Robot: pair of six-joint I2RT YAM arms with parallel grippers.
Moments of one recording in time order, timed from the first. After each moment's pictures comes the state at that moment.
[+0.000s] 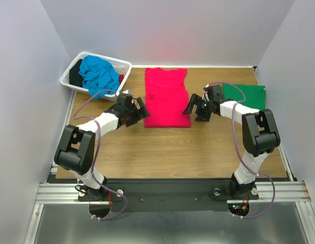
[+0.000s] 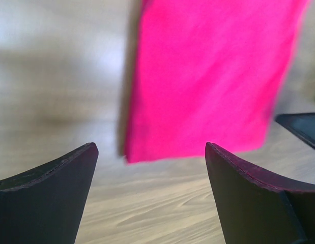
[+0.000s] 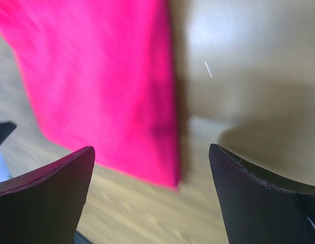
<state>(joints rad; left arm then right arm) -0.37 1.59 0.95 -0.11 0.10 -0.75 0.22 1.84 1.16 -0.22 -0.40 0.58</state>
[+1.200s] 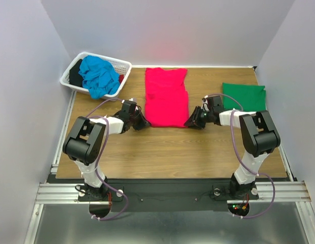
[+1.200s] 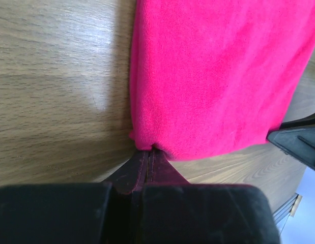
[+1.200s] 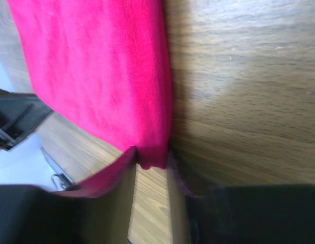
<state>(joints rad) -0.40 1.73 0.81 0.14 0.22 -0.84 0.23 1.82 0.92 -0.03 -0.52 0.69</state>
